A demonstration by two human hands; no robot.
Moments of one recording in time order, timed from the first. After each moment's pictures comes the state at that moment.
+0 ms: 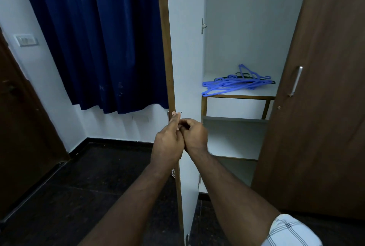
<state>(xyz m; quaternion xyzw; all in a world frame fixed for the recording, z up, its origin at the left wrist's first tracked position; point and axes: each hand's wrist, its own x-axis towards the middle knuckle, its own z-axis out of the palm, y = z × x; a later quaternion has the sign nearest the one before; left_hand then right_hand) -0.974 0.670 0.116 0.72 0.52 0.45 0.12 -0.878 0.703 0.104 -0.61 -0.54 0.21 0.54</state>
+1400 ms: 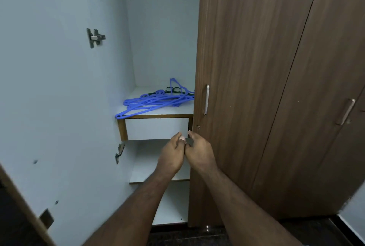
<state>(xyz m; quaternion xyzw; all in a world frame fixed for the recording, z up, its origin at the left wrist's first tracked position) -0.604 0.750 0.090 0.71 0.45 0.38 0.39 -0.504 0.715 0.099 -0.73 -0.55 0.10 0.39</state>
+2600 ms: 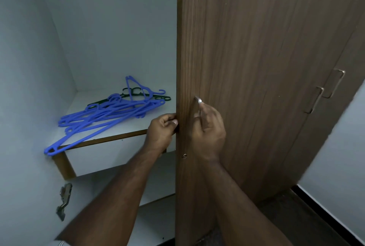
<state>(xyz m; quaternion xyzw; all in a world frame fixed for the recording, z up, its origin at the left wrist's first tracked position) -0.487 0.942 0.118 0.68 0.29 0.38 0.55 -0.417 0.836 0.128 -0.61 -0.34 -0.24 0.68</state>
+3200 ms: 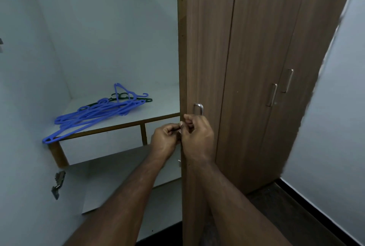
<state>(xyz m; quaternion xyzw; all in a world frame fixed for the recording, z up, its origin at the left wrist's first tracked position) -0.489 0.735 0.137 0.69 0.31 0.36 0.55 -0.420 0.664 0.136 -0.68 -0.39 -0.17 0.59</state>
